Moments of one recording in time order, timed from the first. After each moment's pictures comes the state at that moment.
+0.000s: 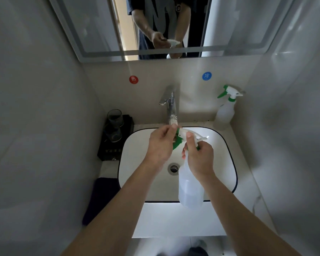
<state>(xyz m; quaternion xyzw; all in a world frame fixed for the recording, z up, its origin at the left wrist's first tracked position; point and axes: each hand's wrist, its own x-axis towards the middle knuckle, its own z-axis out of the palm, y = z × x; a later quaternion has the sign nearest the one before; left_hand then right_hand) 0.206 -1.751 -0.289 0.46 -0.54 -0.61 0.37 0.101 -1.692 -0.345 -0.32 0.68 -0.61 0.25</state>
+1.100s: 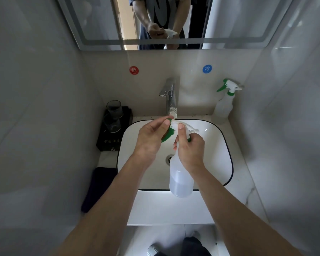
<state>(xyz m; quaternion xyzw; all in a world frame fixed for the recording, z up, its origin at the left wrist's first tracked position) 0.236 -1.740 -0.289 0.39 -0.48 -0.68 0.41 0.127 -1.694 -0.343 -0.32 0.70 -0.60 0.23</state>
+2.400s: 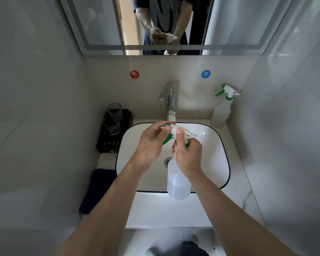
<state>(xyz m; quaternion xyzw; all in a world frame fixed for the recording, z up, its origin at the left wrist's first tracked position) 0.239 -1.731 -0.288 0.38 -0.58 -0.61 0.38 0.126 -1.688 -0.348 -0.35 0.69 -0.59 0.21</state>
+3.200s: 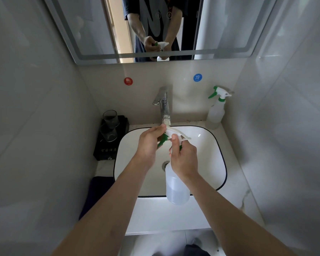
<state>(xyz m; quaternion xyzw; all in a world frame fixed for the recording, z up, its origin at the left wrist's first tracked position) 0.220 -1.745 -0.282 0.45 -0.45 -0.69 0.35 0.124 -1.682 -0.343 -0.40 0.76 -0.49 0.15</state>
